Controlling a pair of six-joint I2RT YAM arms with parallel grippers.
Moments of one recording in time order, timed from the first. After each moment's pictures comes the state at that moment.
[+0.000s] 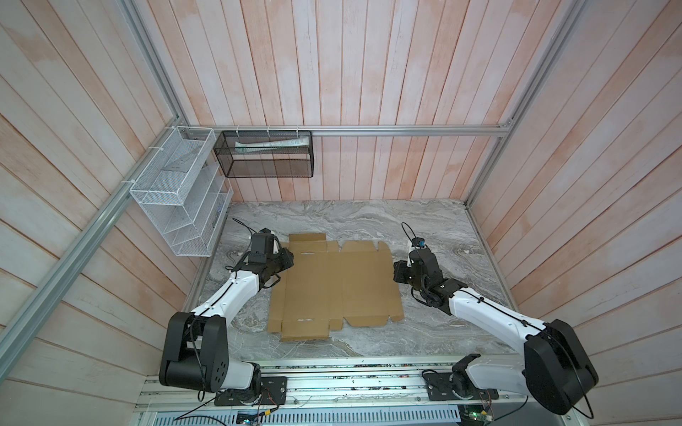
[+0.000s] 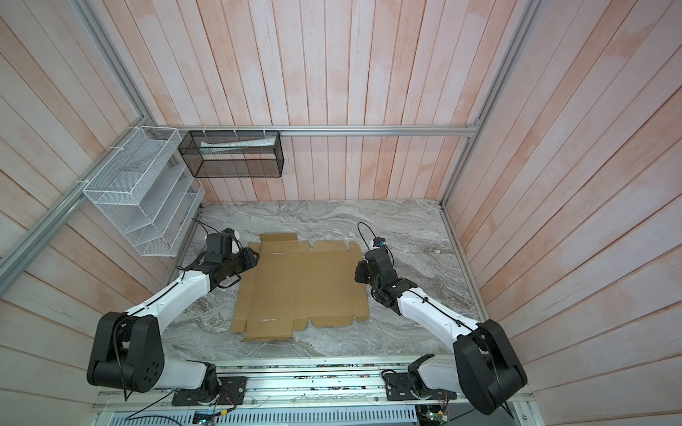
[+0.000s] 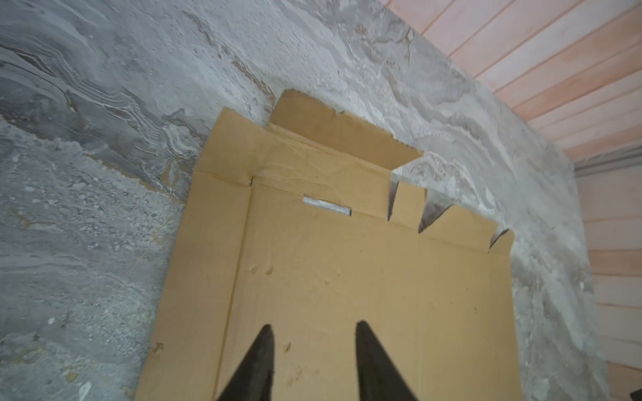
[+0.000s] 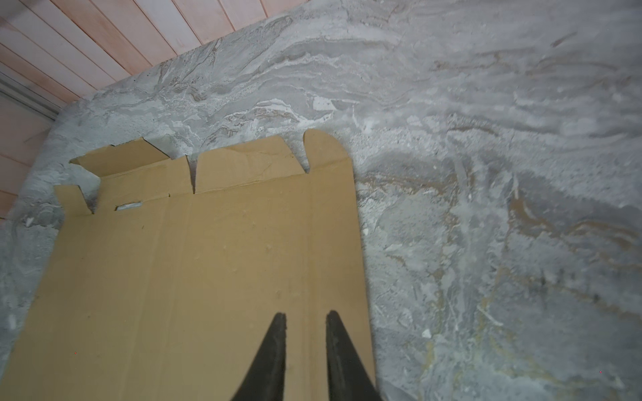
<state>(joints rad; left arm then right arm) -0.15 1.44 0.86 -0.21 0.18 -0.50 0.54 1.28 0.69 -0.08 0.15 0.58</state>
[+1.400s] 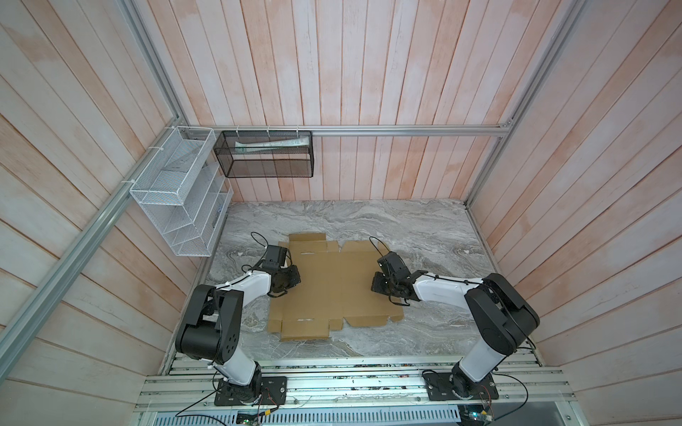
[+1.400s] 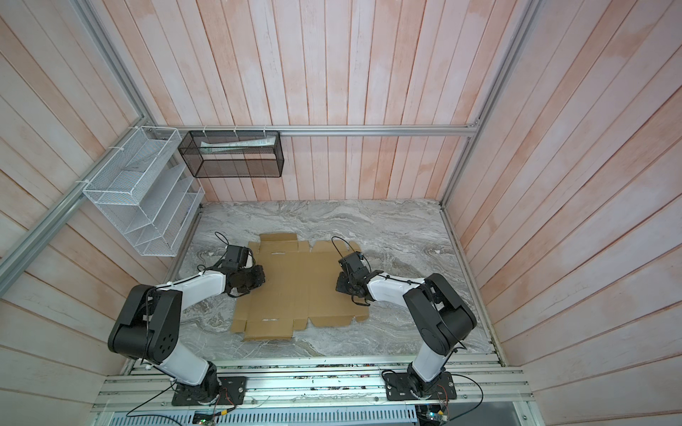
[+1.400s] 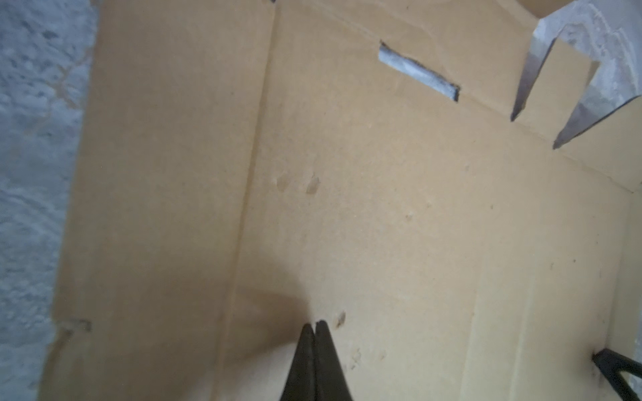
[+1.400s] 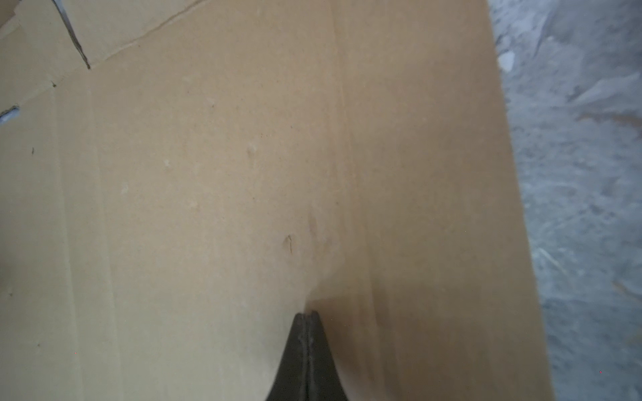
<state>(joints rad) -0.19 1.62 0.79 -0.22 0.17 -0.51 0.63 1.70 0.85 -0.14 0.04 0.79</state>
